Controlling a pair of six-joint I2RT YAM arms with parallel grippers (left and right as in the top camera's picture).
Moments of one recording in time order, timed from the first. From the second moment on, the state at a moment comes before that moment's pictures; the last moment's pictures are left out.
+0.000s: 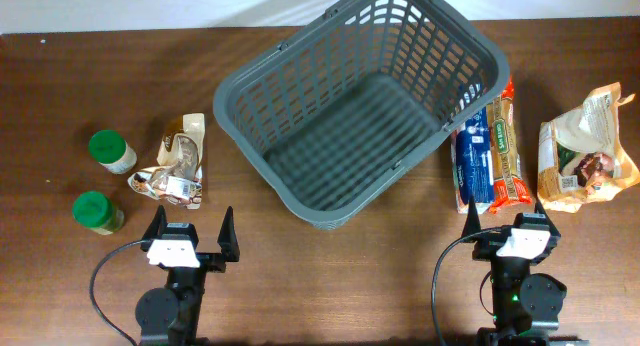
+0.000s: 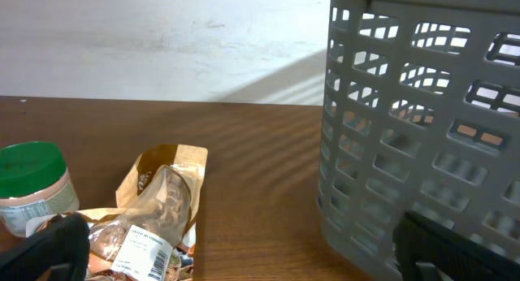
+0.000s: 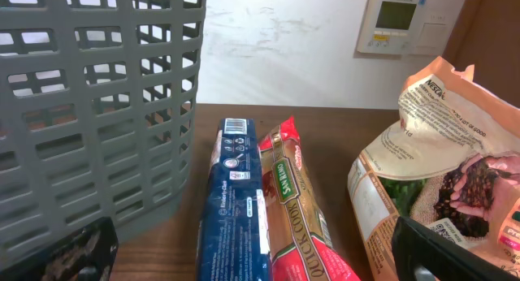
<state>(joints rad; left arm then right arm) 0.01 0.02 0.03 -0.09 0.07 -0.07 -0.08 0.01 0.01 -0.07 0.06 -0.08</state>
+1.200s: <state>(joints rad) 0.01 0.02 0.03 -0.08 0.11 -0.07 -0.08 0.01 0.01 -0.07 0.06 -0.08</state>
